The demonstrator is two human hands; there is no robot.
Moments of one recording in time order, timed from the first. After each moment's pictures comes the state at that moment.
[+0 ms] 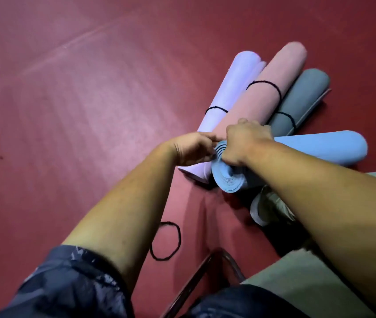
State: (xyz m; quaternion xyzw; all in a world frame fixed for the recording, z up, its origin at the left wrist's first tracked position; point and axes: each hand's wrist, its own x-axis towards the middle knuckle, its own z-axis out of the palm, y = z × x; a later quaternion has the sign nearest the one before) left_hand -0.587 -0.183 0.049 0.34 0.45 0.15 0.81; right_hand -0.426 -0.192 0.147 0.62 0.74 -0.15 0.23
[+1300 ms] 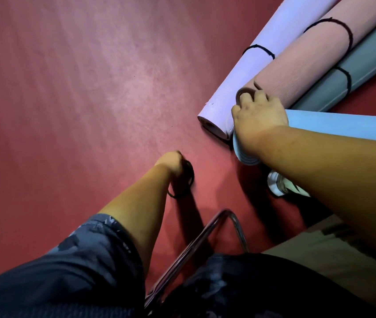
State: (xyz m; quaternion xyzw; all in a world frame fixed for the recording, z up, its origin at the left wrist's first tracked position) left_hand -0.679 -0.371 -0.142 0.45 0.72 -0.14 0.51; right_hand -0.490 -0.243 0.066 0.42 0.82 0.06 0.39
